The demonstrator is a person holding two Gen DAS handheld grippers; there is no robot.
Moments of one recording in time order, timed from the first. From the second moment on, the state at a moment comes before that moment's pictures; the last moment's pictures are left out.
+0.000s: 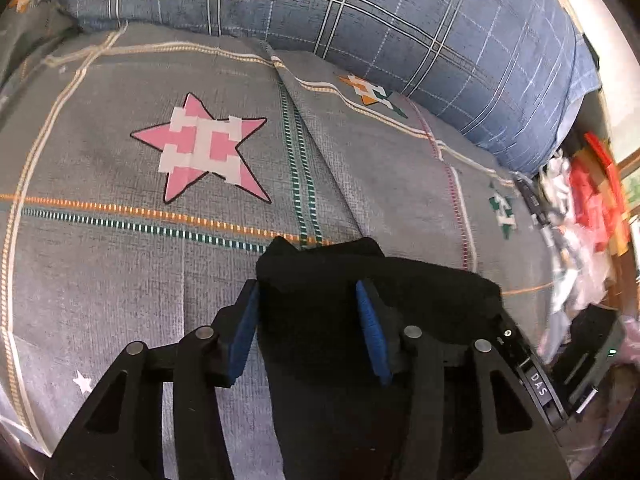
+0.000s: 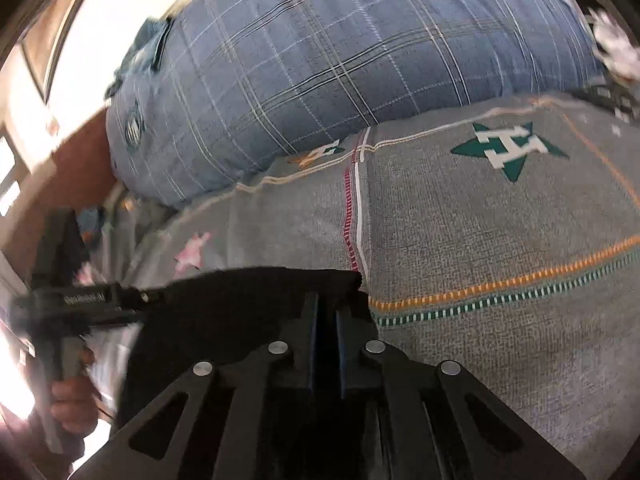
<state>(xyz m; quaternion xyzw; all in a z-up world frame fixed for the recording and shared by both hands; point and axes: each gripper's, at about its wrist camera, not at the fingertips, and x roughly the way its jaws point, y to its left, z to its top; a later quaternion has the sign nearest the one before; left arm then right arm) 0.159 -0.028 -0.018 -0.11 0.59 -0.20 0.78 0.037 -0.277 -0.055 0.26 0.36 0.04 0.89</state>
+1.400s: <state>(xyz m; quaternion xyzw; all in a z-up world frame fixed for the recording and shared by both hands) 0.138 -0.048 0.029 -0.09 0.53 -0.25 0.80 0.022 -0.244 -0.005 0.23 0.30 0.08 0.92</state>
